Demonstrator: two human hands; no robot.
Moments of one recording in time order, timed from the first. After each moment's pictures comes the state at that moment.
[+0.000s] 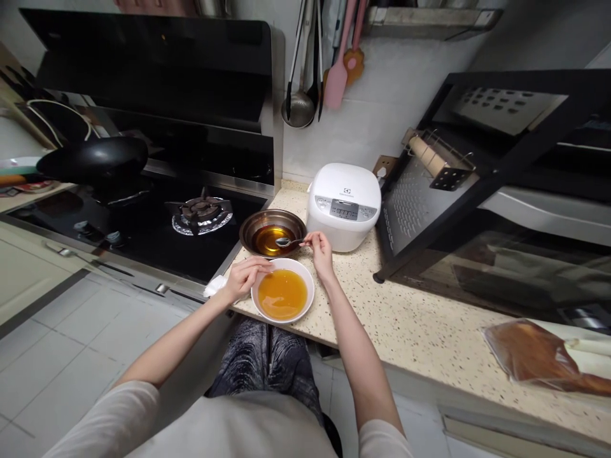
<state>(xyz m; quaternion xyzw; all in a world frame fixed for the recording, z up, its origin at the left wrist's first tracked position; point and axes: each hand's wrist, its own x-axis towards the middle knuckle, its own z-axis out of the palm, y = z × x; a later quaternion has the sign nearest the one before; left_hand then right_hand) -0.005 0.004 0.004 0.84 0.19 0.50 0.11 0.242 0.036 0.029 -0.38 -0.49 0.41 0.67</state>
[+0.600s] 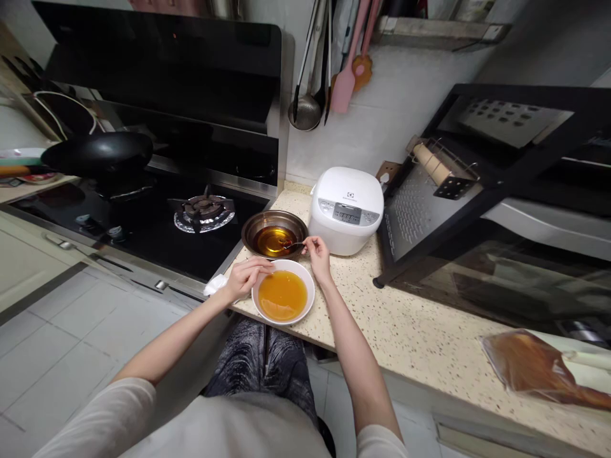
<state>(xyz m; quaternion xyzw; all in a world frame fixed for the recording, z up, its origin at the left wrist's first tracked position) -0.004 0.005 0.003 0.83 0.17 0.51 0.10 0.240 0.041 0.015 -0.42 -0.53 0.36 0.64</state>
